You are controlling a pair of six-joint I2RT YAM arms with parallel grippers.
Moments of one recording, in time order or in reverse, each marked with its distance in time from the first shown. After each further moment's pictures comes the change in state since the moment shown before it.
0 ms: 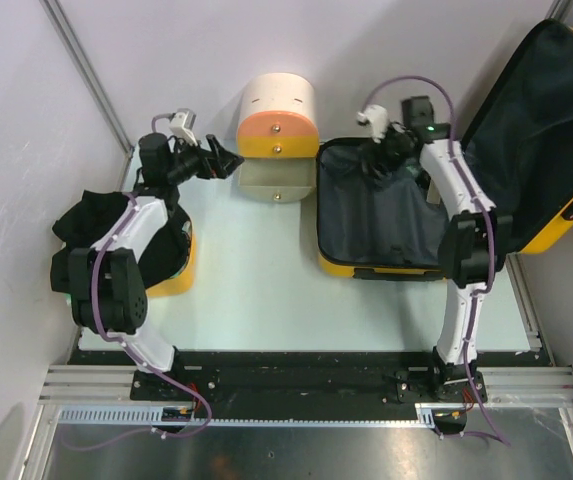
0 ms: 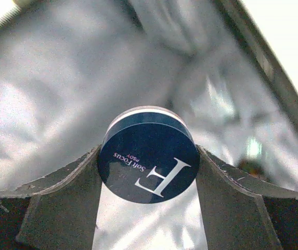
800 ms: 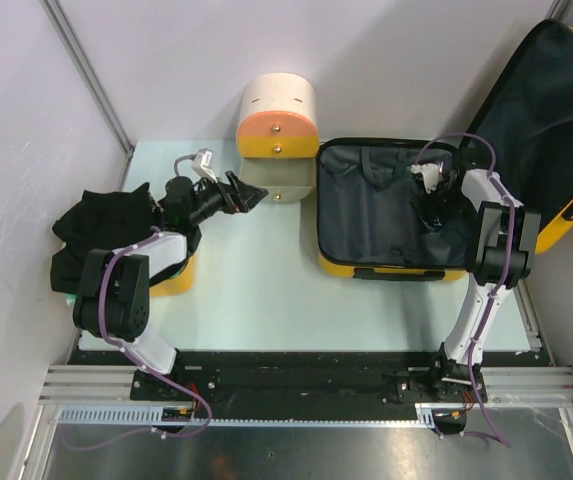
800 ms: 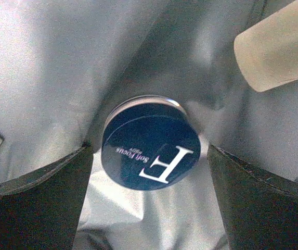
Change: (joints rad) left arm -0.112 -0.038 -0.381 0.431 -0.019 -0.268; right arm -0.254 -0.013 -0.367 0.007 0.106 -0.095
